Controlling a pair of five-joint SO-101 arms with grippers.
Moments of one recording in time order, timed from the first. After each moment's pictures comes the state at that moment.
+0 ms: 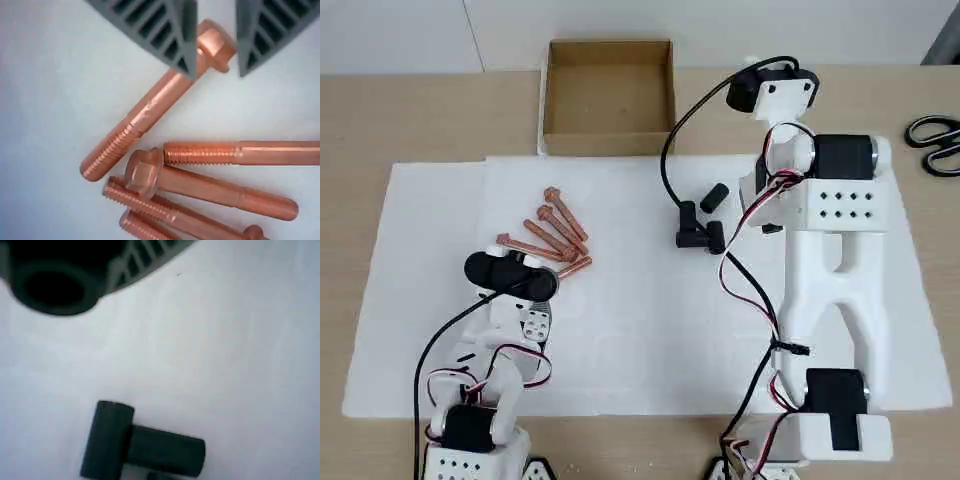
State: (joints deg) left arm 2.6 -103.3 96.5 53.1 -5.9; right arm -2.5 -2.5 -15.7 96.5 10.5
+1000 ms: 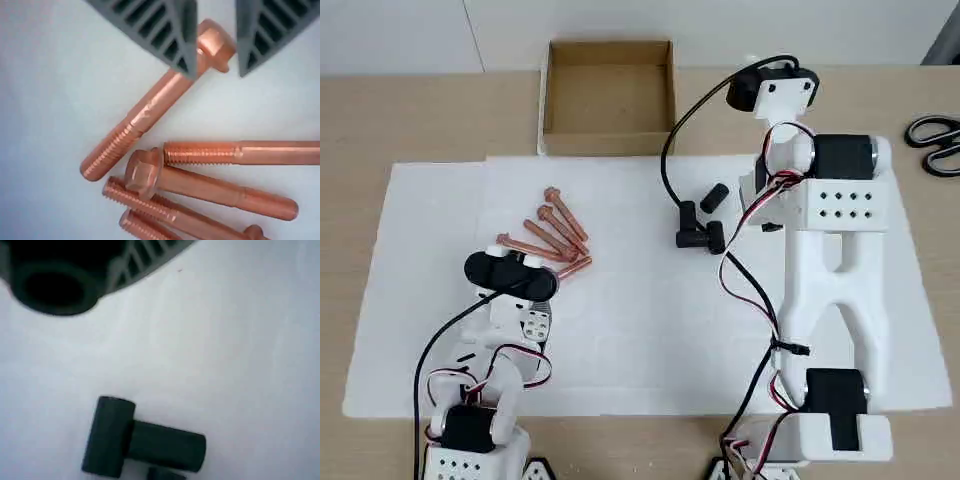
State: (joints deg) left arm 2.6 -103.3 96.5 53.1 -5.9; right arm -2.5 -2.5 -15.7 96.0 10.5
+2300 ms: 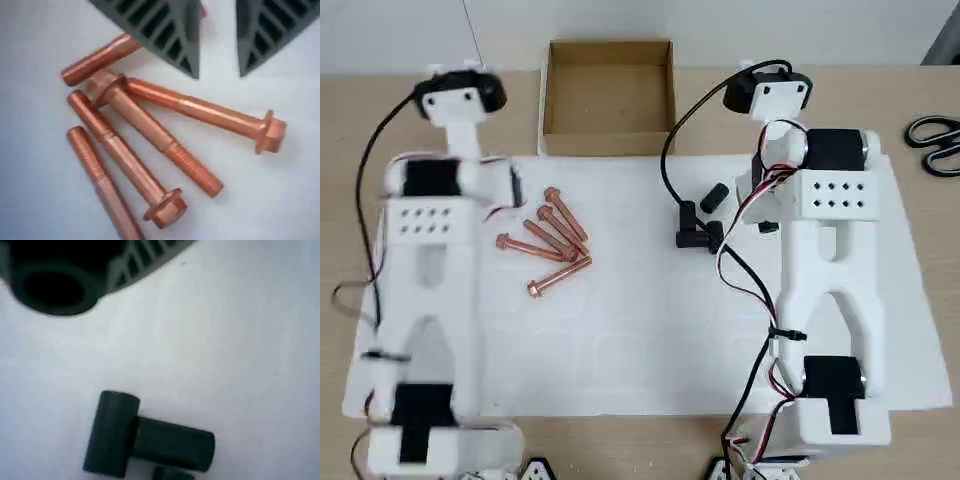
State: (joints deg) left arm -3.8 -2.8 -1.0 84.5 16.0; right arm -2.5 1.1 -15.7 94.6 10.5
